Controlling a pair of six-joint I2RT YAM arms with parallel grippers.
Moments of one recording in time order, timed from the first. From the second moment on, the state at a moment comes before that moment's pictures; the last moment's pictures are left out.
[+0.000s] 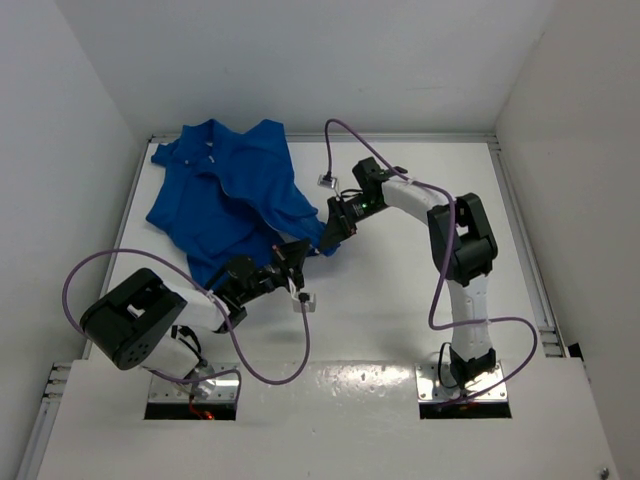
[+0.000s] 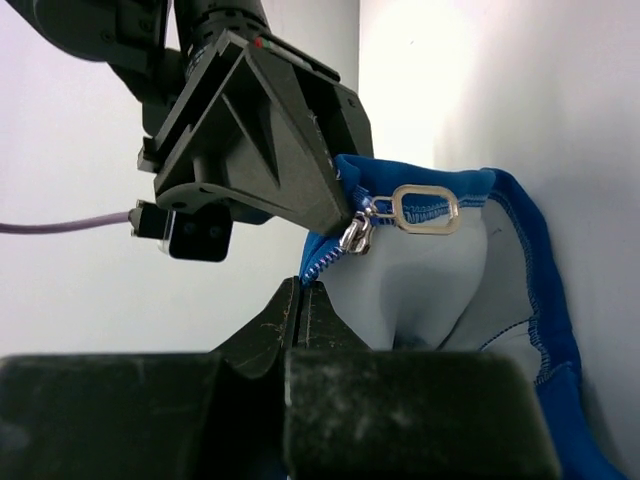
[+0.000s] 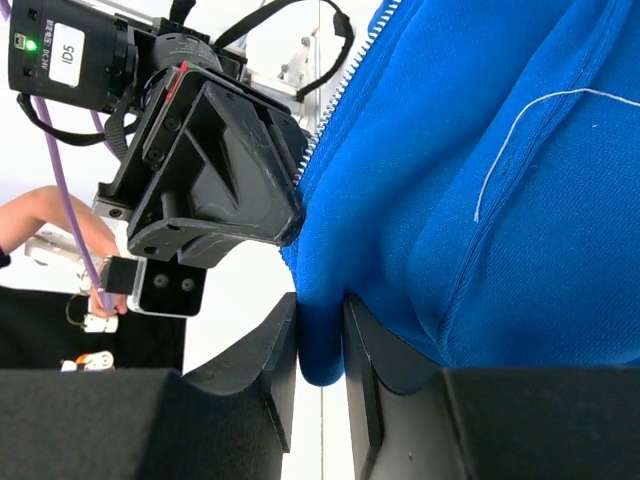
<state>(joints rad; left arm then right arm) -0.66 1.45 0.27 1.16 0.34 1.41 0.41 2.14 1.56 -0.76 -1.32 -0.30</state>
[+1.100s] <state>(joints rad) -0.63 1.17 0.29 0.85 0.26 1.20 0.42 2.09 1.45 -0.80 -1.29 -0.38</state>
